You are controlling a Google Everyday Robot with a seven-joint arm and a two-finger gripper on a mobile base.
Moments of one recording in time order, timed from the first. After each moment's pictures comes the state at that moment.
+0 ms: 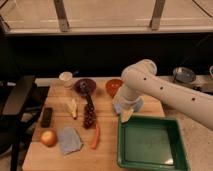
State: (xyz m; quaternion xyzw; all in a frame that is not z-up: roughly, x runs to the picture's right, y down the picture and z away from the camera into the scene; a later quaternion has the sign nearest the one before) arm 0.073 0.110 0.684 -0.30 -0.15 -0.15 0.93
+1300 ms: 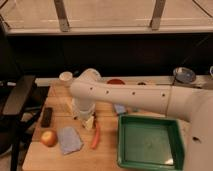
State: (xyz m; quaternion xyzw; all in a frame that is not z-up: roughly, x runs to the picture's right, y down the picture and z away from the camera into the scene) arm -0.127 0.174 0.700 -0.30 -0.25 -0.36 0.85
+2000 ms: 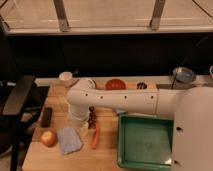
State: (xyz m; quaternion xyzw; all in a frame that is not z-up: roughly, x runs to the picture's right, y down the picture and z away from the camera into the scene) arm -0.144 0.203 0.720 -0.32 -0.28 -0.36 0.83
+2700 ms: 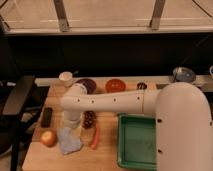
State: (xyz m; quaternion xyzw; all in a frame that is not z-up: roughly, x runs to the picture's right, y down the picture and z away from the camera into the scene) arm -0.184 0.225 0.762 -0.32 -0.28 -0.34 0.84
